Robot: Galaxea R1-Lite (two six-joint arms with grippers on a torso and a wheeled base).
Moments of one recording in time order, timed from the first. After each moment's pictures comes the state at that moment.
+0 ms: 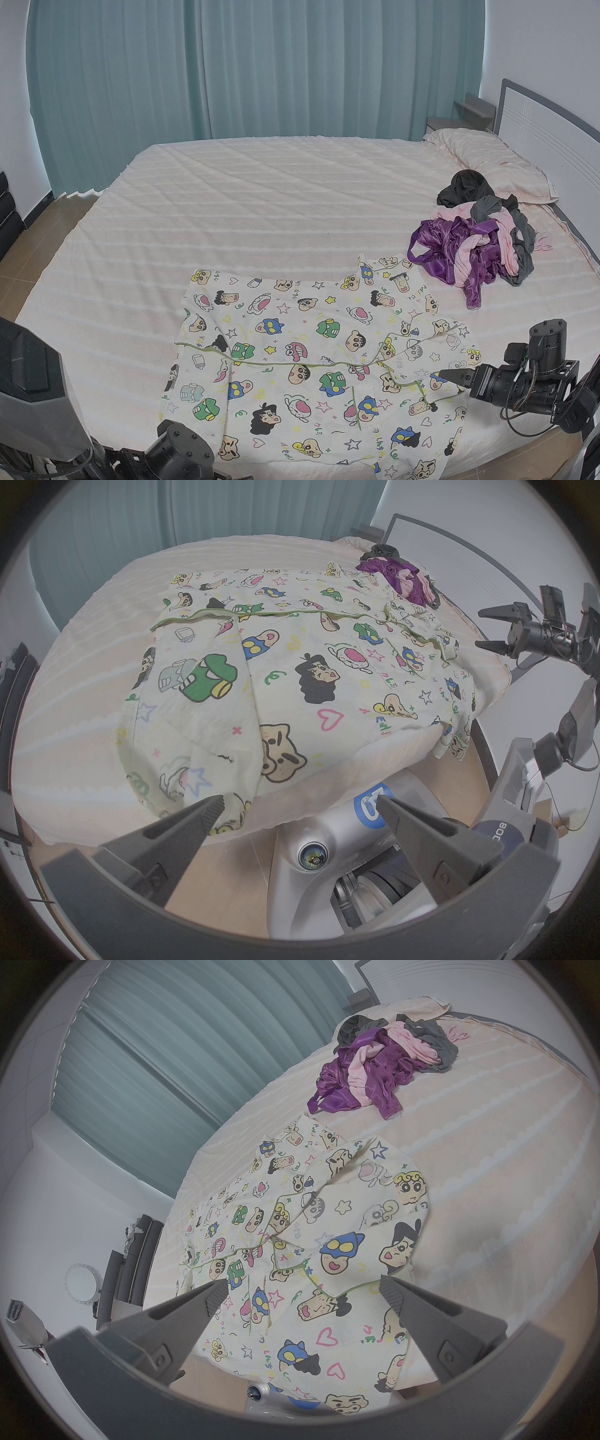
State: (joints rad) left arm -0.88 1.93 -0.05 -0.85 0.19 -0.53; right arm 0.31 1.77 -0.07 -1.05 0.10 0.67
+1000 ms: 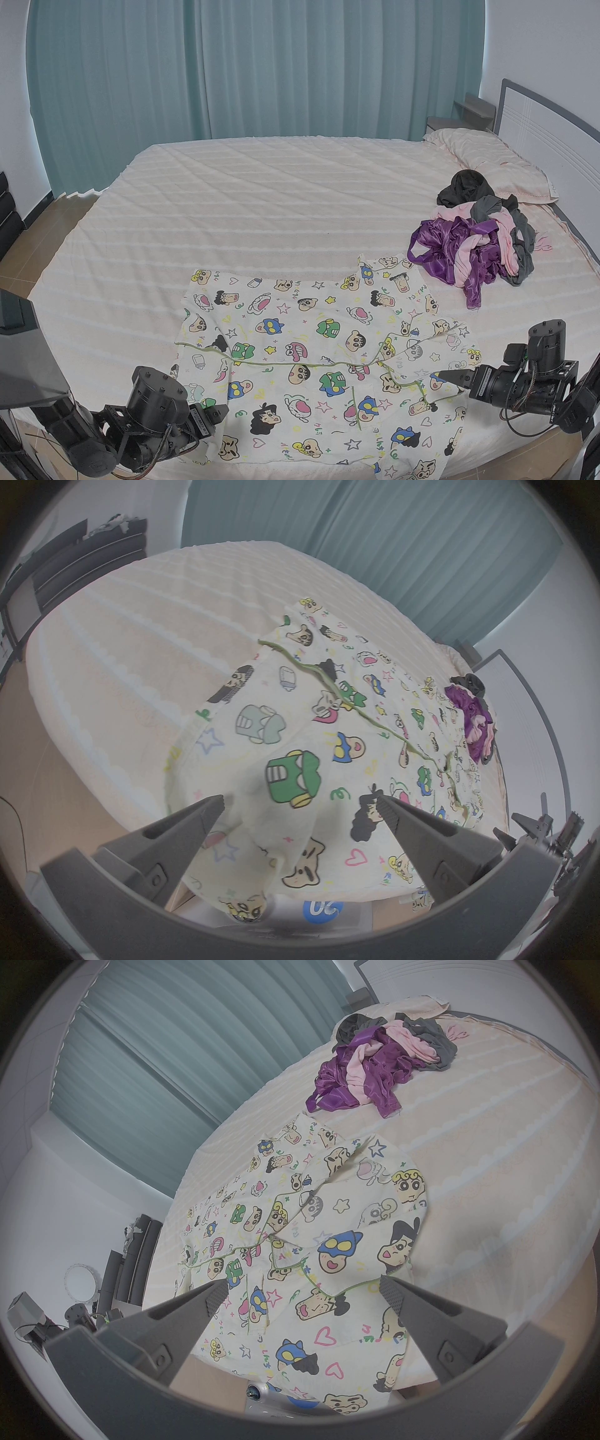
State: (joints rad) left arm -0.63 1.88 -0.16 -0.85 0.27 -0.96; right arm 0.31 1.77 -0.07 -1.05 0.10 0.67
